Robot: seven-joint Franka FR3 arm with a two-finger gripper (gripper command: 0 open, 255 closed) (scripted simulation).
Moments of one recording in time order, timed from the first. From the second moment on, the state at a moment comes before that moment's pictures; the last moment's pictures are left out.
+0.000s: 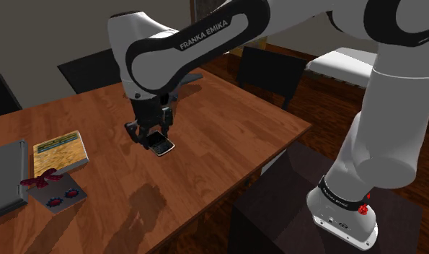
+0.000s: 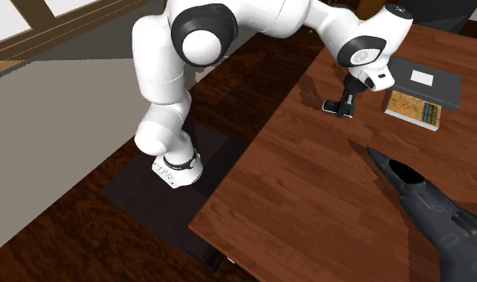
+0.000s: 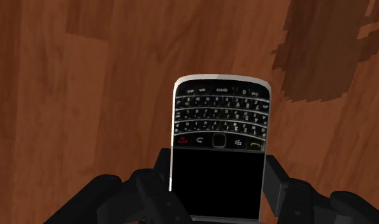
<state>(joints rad) 0.29 0.21 0.39 -1.84 -0.02 2.04 0.61</state>
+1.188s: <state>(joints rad) 0.56 0.79 0.36 -1.02 -0.20 1.79 0.80</state>
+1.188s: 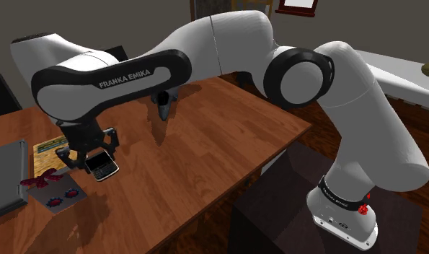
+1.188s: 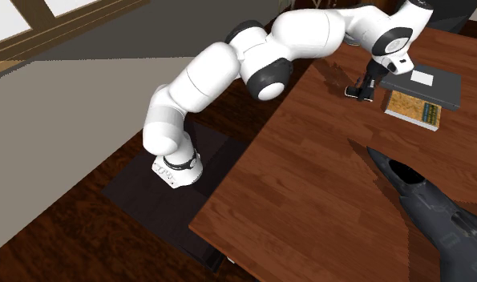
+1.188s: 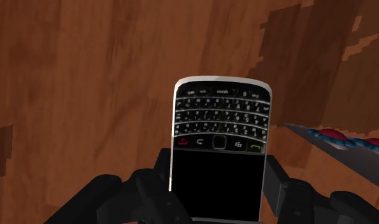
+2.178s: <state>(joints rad) 0.55 0.81 0.36 -1.14 -0.21 1.92 0.80</state>
